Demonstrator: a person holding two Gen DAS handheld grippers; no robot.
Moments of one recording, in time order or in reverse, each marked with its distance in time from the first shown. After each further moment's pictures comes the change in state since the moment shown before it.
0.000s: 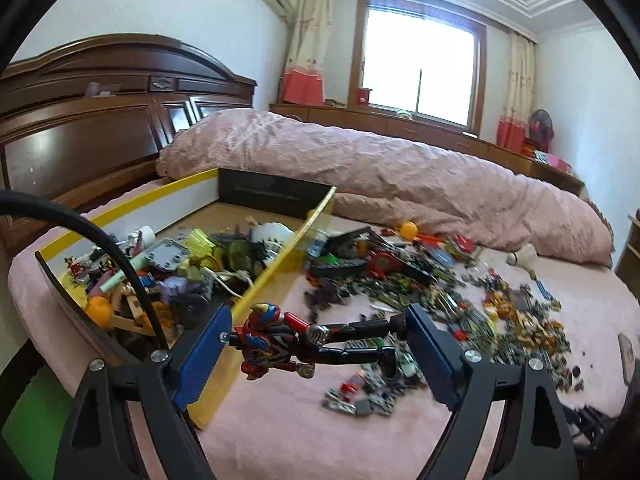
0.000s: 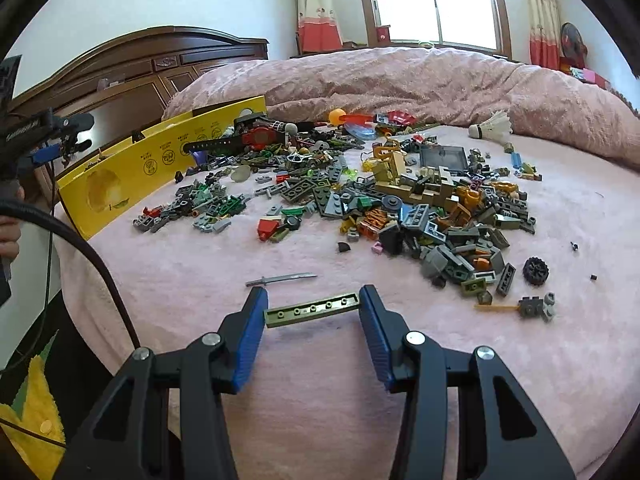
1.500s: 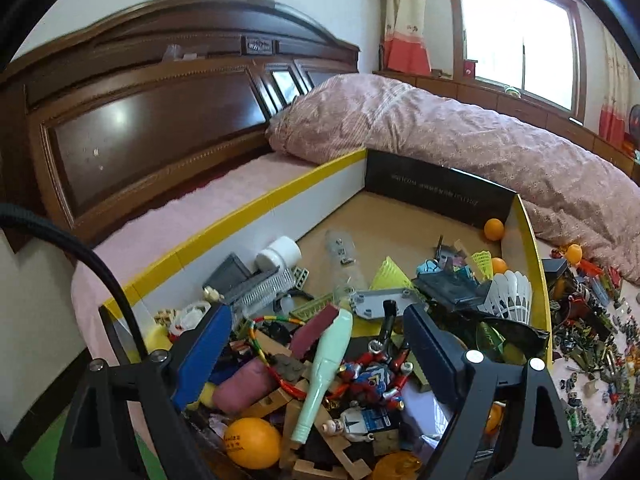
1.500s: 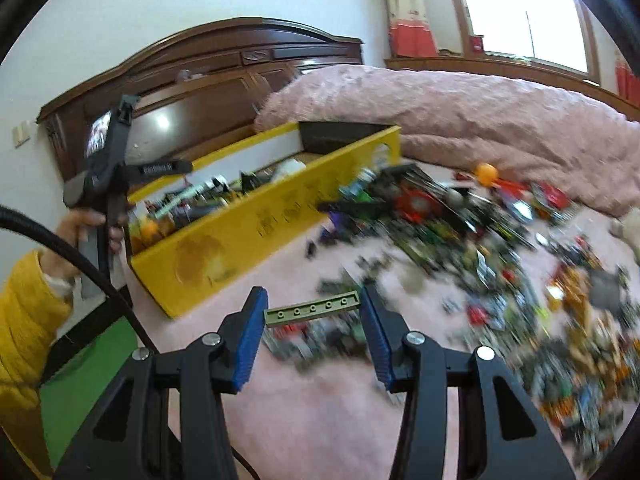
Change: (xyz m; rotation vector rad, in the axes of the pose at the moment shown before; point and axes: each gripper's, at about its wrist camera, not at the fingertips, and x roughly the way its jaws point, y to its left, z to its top) left arm 0.105 0.172 0.059 -0.080 0.140 0.351; right arm 0.071 0.136 0.124 -0.140 0.016 0.311
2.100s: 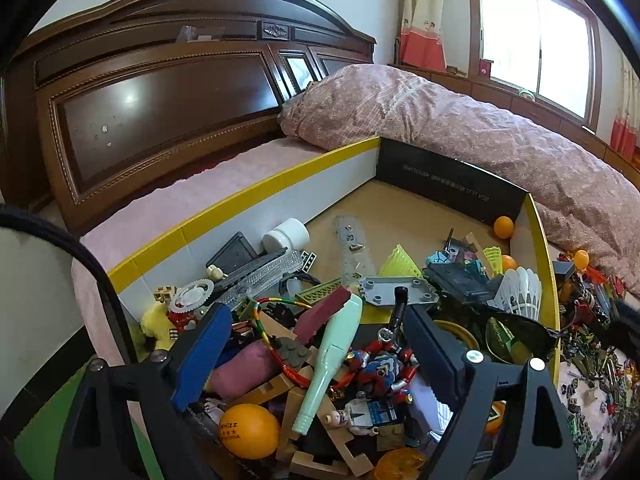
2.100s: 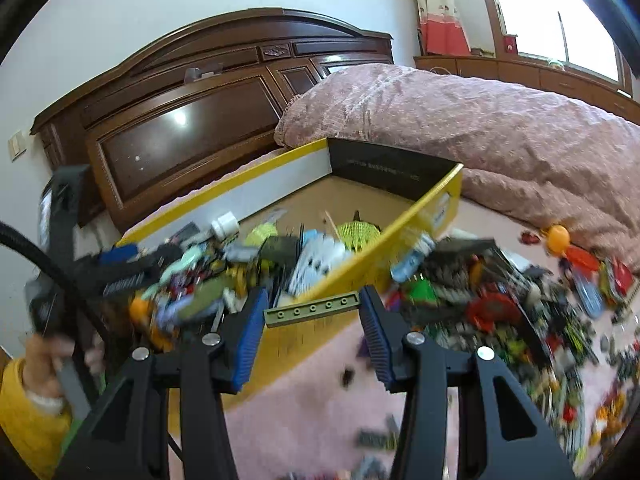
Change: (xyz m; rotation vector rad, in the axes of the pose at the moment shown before) left arm 0.005 0.005 -0.007 -0.049 0.036 0.030; right arm 0.118 0.025 0.116 -0.031 0.041 0.071
